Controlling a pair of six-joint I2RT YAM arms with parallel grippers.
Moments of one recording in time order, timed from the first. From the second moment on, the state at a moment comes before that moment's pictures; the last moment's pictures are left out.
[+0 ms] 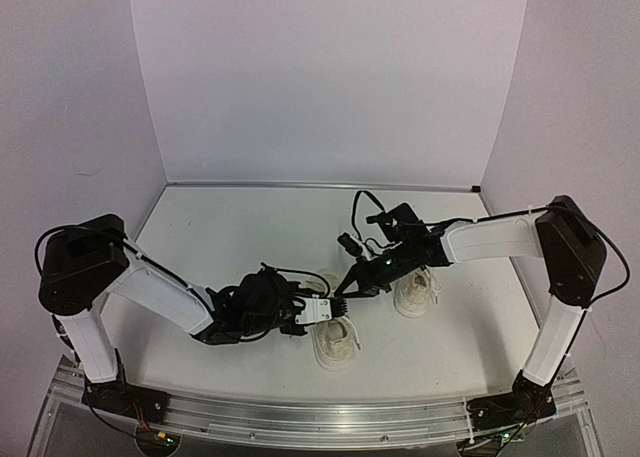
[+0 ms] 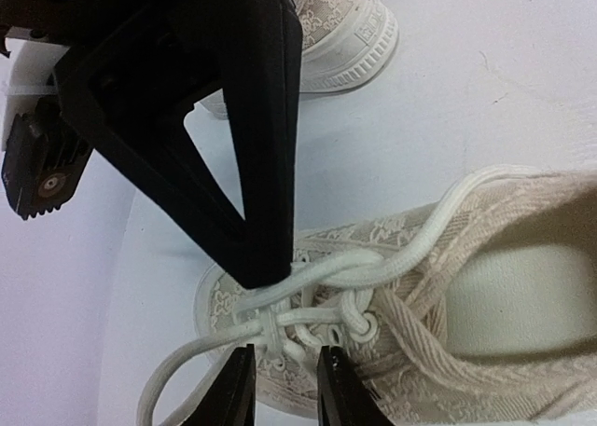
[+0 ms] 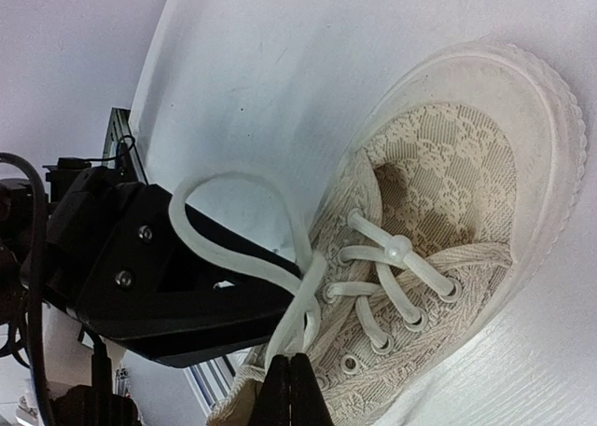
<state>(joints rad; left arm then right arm) -1.14 1.81 0.75 0.63 -0.21 0.77 0.71 1.82 1.11 -0.20 -0.72 0.44</state>
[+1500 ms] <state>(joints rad) -0.95 1.67 0.85 0.33 0.20 0.39 0.71 1.76 1.08 -0.21 -0.70 0.43</state>
